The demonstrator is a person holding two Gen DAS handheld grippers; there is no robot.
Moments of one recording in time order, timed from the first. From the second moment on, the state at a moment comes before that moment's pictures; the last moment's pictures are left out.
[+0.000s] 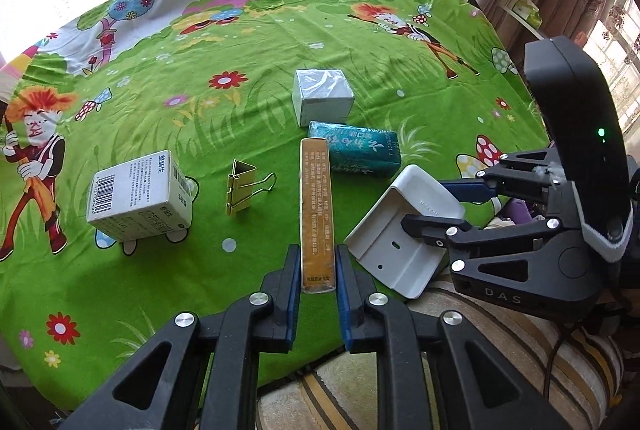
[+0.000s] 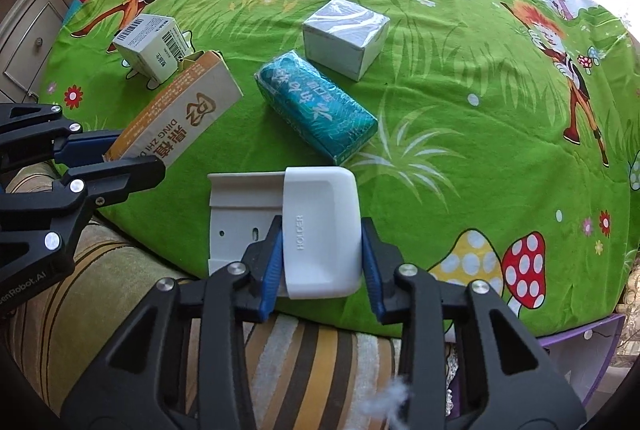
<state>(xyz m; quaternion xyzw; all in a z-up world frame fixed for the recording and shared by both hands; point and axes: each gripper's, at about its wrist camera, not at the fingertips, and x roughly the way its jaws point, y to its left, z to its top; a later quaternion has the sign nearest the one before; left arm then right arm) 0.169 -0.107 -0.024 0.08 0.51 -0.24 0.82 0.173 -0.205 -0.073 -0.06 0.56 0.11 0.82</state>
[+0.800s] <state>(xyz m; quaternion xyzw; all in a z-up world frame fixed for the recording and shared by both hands) 0.104 -0.173 0.010 0.07 0.49 -0.30 0.82 0.071 -0.312 -0.022 0.03 0.50 0.02 0.87</state>
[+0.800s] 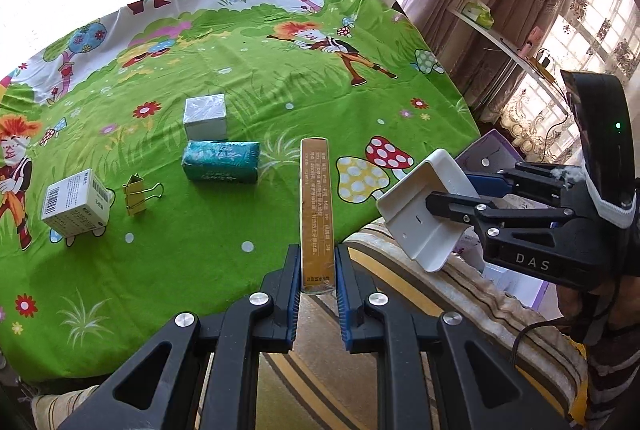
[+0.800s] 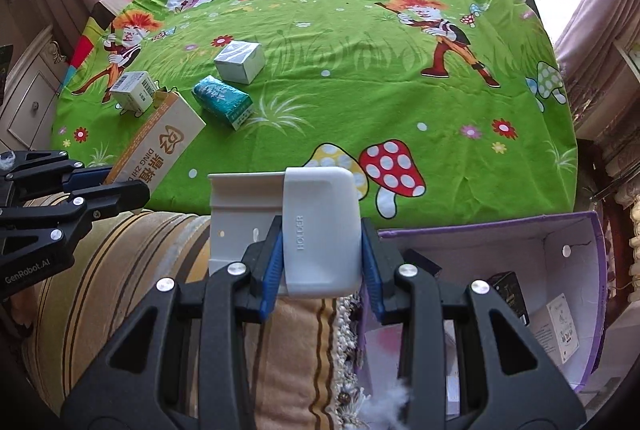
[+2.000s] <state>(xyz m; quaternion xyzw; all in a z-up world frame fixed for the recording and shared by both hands) 0.011 -0.298 0.017 0.12 0.48 -0.41 0.77 -0.043 -0.446 -0.025 0.10 0.48 -0.13 0.86</state>
